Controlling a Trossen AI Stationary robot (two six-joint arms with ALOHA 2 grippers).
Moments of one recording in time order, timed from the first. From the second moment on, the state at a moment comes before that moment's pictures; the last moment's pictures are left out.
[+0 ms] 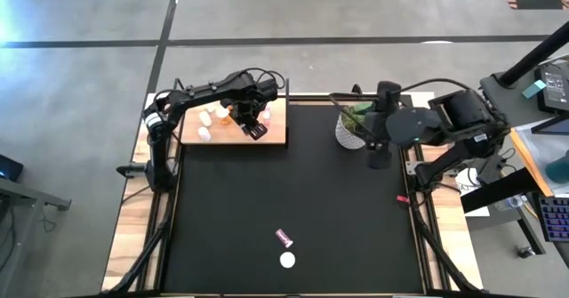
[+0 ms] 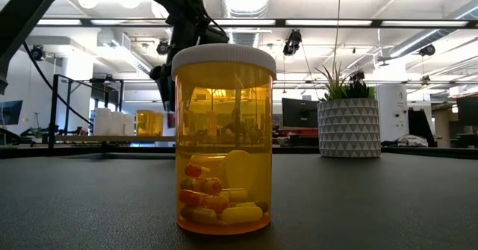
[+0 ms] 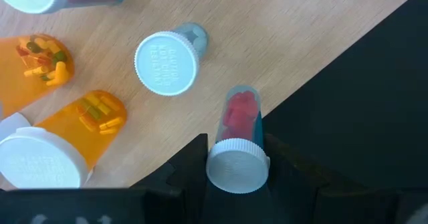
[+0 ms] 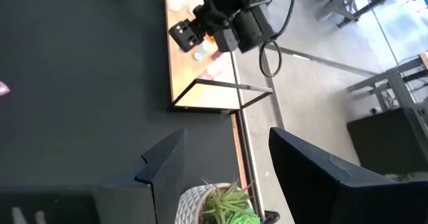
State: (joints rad) left arm 0.54 1.91 1.68 -1.40 -0.06 -0.23; right arm 0.24 1.51 2.21 -1.53 0.57 -0.08
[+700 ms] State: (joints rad) left arm 0.53 1.91 1.68 -1.40 -0.06 -0.26; right arm 0.24 1.50 2.21 -1.53 0.64 -0.08
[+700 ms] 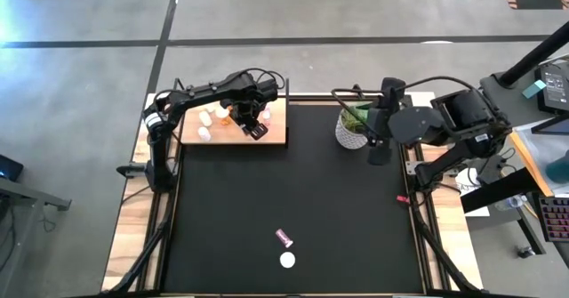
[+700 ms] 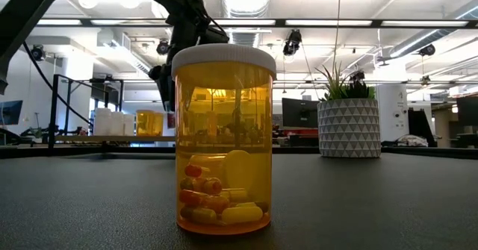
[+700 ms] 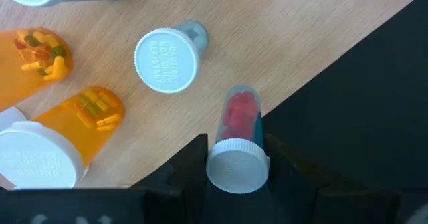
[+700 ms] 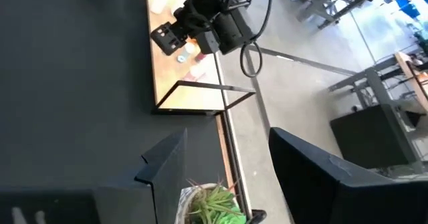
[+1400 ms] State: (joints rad) left arm 0.52 1.91 1.65 -1.40 -0.05 -0.29; right arm 0.24 1.50 2.21 -1.53 0.69 -0.09
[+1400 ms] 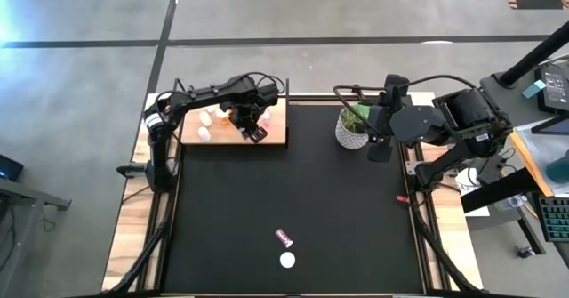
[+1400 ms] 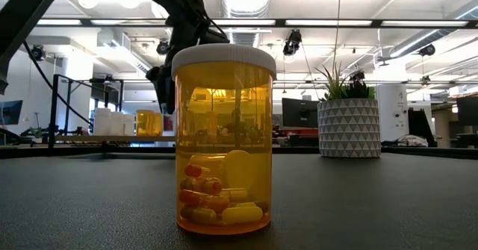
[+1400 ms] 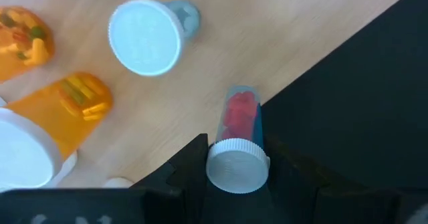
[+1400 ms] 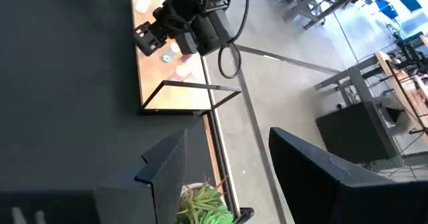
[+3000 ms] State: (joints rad) left arm 0.52 1.91 1.61 -1.33 -0.11 -0.33; right arm 0.24 1.50 2.21 -1.53 0.72 -0.09
